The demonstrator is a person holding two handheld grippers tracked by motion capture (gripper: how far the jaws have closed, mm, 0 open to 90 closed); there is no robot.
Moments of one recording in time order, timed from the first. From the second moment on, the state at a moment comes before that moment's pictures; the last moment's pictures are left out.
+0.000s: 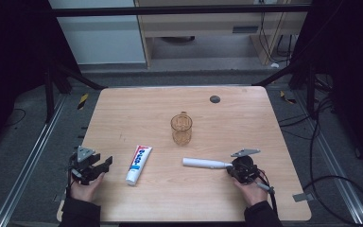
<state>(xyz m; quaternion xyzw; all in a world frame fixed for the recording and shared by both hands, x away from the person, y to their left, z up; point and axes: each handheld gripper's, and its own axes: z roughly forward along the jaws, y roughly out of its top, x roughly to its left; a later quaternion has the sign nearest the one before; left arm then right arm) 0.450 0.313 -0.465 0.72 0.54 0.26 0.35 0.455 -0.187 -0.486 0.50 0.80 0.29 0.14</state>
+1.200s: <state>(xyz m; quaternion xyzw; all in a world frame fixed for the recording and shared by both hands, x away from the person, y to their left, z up) 0.450 0.314 -0.465 0.72 0.54 0.26 0.35 0.499 -0.130 -0.477 0.48 0.77 0.39 0.15</state>
